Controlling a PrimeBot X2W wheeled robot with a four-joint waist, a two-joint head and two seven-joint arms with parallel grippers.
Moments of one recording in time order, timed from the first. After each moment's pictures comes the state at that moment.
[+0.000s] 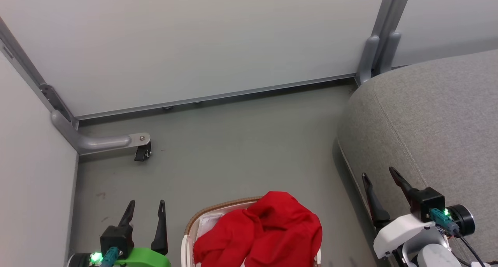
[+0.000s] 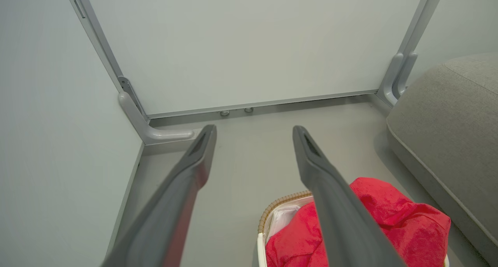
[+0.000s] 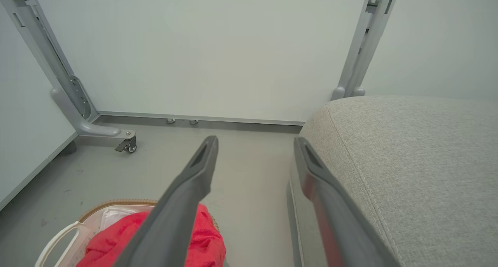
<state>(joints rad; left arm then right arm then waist) -0.03 0.05 -0.08 0.41 -0.11 -0.11 -0.26 -0.11 -0.09 0.05 0.35 0.08 0.13 -0.25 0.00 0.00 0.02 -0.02</state>
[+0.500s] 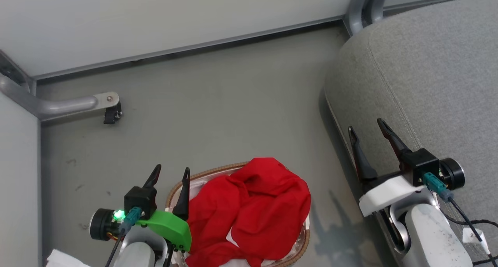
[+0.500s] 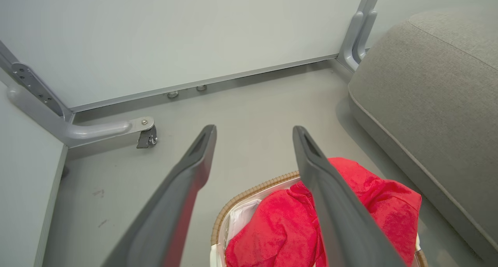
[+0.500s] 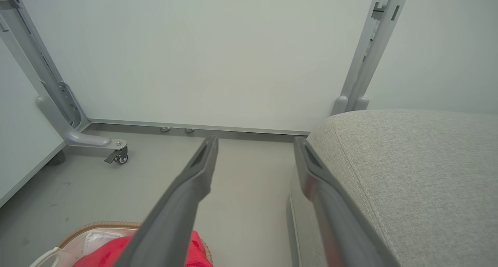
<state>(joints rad) -0.22 0.05 -0.20 0.54 -0.13 -0.13 -0.26 -0.25 -0.06 0.07 0.28 0.04 0.13 -0.26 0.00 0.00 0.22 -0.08</state>
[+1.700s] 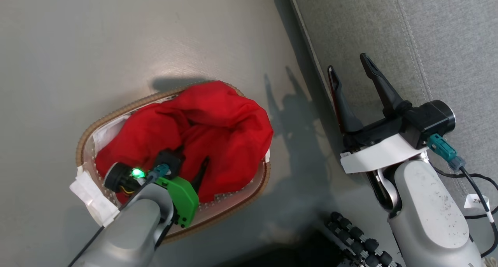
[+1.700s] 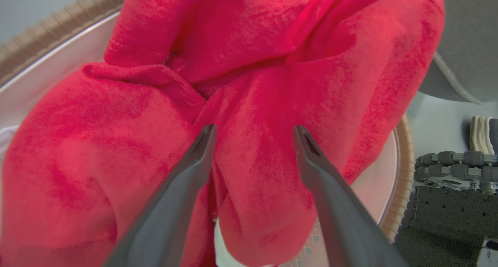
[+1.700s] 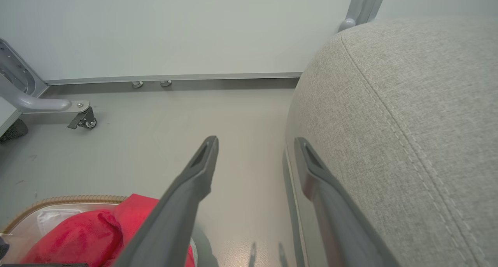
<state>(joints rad) -0.64 0.19 -0.88 0.93 -0.52 -0.13 -0.26 -0.42 -0.05 0.18 0.10 0.15 0.13 -0.26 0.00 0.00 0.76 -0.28</state>
